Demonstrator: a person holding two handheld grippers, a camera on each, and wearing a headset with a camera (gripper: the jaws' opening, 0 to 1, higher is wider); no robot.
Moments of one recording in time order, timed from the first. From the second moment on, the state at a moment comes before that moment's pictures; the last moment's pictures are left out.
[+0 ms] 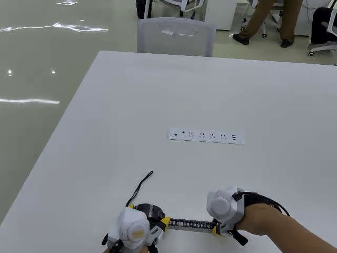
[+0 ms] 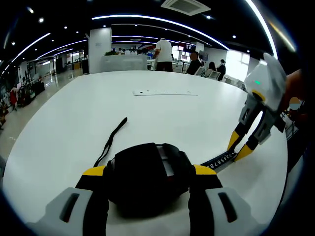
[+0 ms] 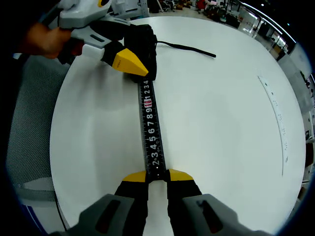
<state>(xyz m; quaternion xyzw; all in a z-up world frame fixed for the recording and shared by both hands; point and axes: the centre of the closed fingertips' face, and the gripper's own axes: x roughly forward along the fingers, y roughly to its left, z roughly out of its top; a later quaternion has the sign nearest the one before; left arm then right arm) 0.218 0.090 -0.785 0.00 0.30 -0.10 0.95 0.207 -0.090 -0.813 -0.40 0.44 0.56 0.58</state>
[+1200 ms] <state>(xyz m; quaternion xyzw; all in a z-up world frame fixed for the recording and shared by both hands) 0.220 0.090 -0.787 0.00 0.30 -0.10 0.95 0.205 -0.064 -0.811 -0.39 0.43 0.57 0.58</state>
